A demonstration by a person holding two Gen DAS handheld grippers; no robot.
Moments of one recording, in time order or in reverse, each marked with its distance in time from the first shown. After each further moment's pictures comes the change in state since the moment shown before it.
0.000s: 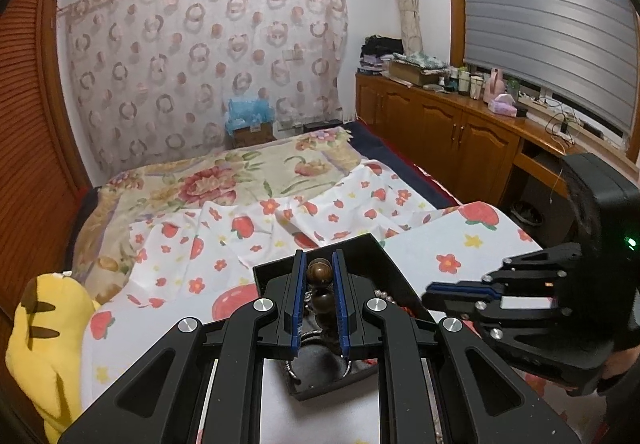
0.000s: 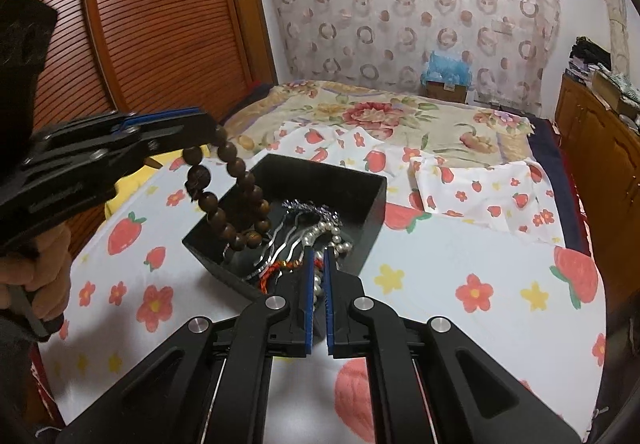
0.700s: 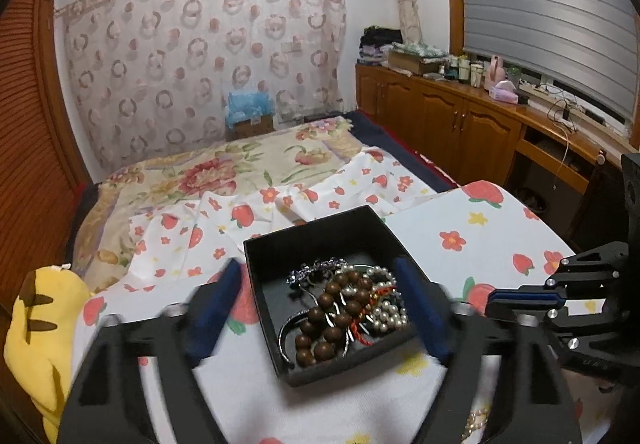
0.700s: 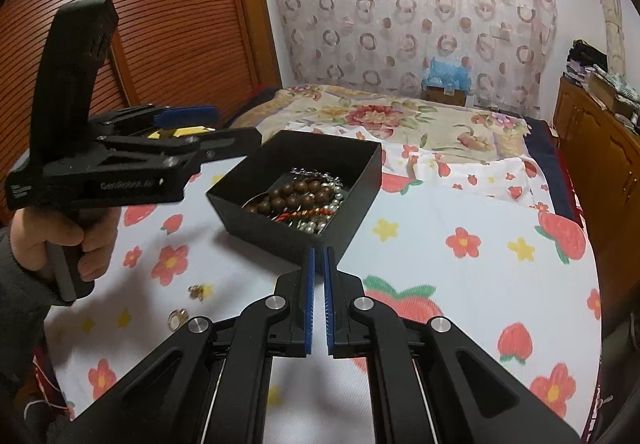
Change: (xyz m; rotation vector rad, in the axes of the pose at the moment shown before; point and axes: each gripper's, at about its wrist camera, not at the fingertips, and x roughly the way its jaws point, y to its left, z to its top) left arm 0.003 -0.011 -0.029 0.027 0.002 0.017; right arm -0.041 0.004 -0.050 -0.008 -0.041 0.021
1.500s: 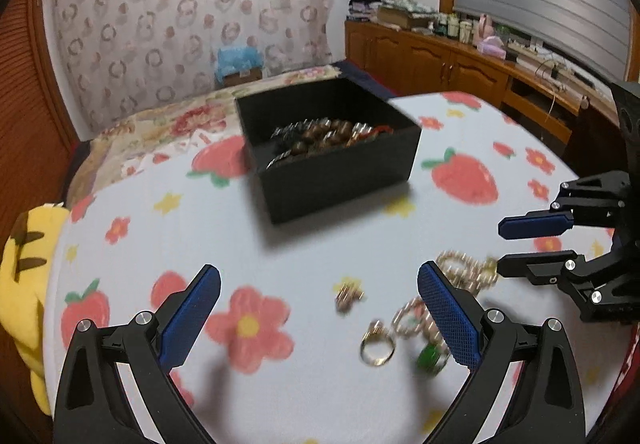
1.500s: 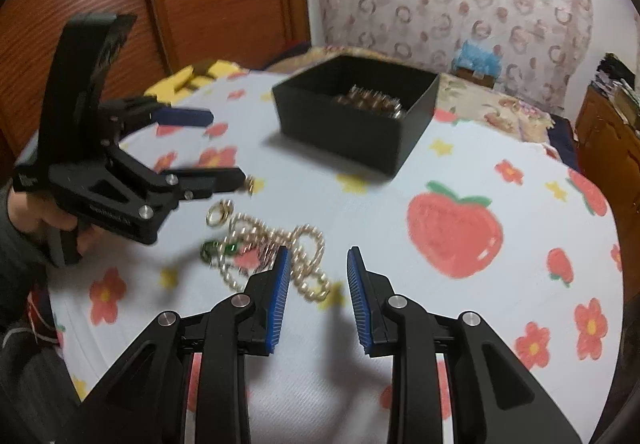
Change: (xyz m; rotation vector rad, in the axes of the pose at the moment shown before) left arm -0.024 -0.002 -0.100 0.003 0.177 -0.036; right arm 0.002 0.046 -0.064 -0.132 0.153 0.042
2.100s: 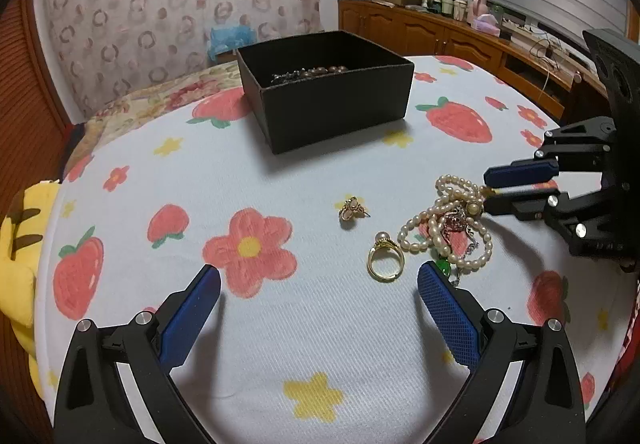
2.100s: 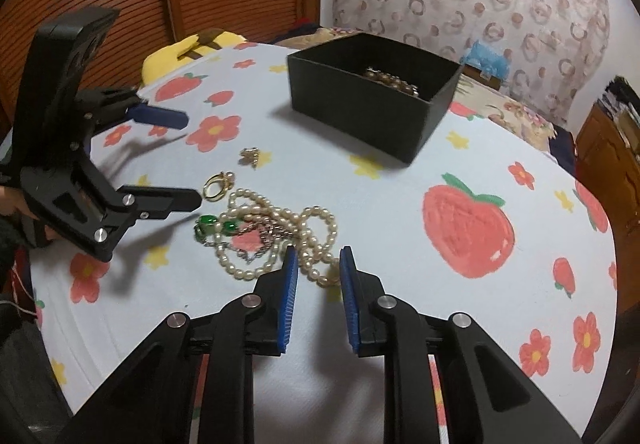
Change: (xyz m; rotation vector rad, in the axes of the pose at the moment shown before) left arm -0.004 0.004 -0.035 0.013 0.072 -0.032; right arm 0.011 0.008 0.001 -0.070 0.057 -0.042
